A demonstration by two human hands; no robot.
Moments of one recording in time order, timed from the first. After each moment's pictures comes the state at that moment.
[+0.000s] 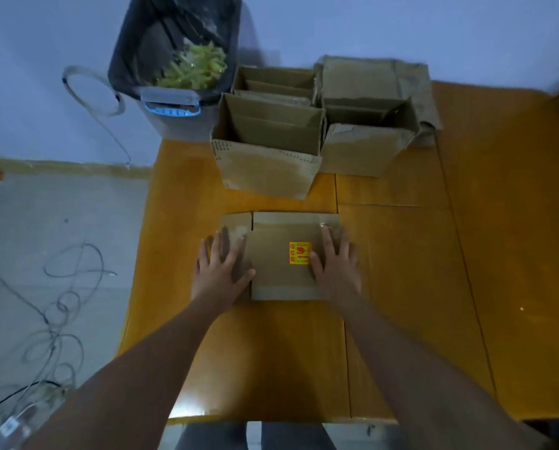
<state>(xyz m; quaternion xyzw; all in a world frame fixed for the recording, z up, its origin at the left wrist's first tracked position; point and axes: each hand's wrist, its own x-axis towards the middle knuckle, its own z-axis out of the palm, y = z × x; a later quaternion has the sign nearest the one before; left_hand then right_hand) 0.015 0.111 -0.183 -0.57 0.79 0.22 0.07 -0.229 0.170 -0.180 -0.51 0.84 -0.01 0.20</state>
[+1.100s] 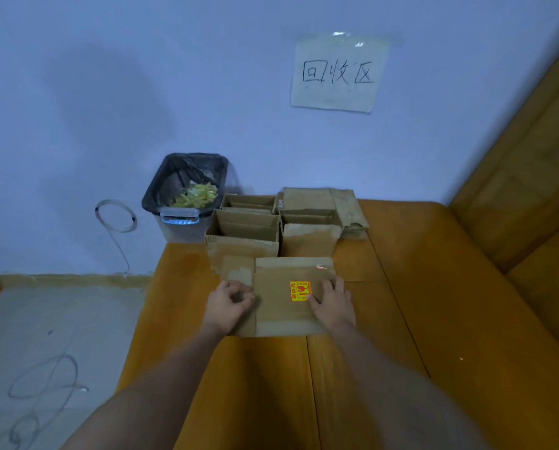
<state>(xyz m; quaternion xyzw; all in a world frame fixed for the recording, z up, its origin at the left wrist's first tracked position) -0.039 0.130 -0.039 -0.53 0.69 0.43 -0.24 -0.268 0.197 -0.052 -0.49 0.84 -0.13 0.16</state>
